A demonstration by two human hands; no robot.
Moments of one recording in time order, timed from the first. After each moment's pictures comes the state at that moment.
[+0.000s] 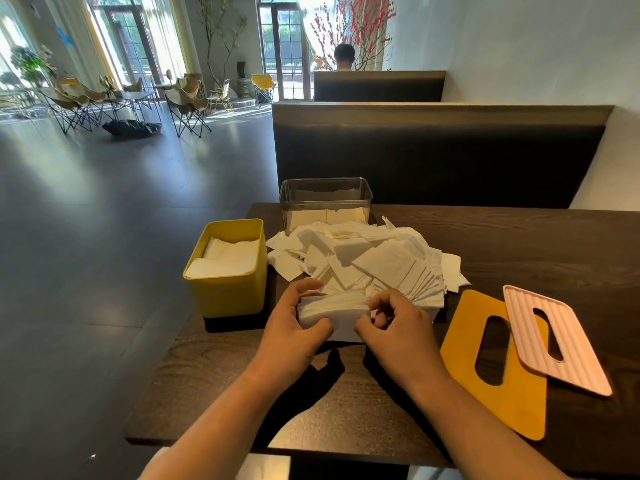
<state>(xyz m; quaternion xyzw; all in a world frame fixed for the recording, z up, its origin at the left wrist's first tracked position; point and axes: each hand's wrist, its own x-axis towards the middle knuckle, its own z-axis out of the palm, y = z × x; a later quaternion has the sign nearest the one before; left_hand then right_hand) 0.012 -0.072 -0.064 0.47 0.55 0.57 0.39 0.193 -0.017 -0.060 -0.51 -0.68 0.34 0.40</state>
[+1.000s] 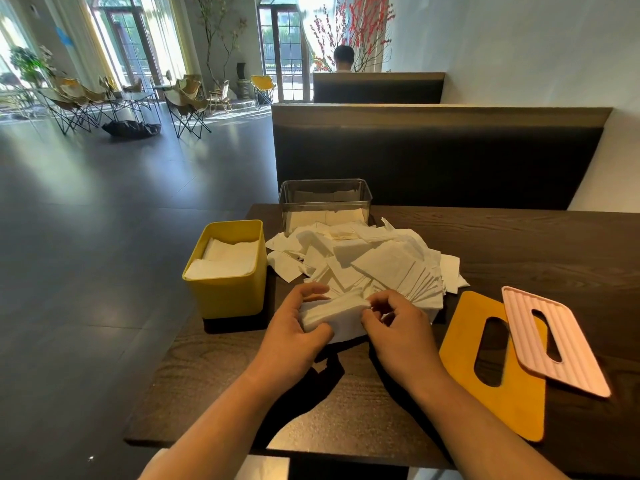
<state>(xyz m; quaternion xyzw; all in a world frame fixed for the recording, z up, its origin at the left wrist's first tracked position) 0.013 -0.073 -0.063 0.48 0.53 0.55 0.42 0.191 -0.012 -0.063 -0.50 -0.66 0.36 0.42</state>
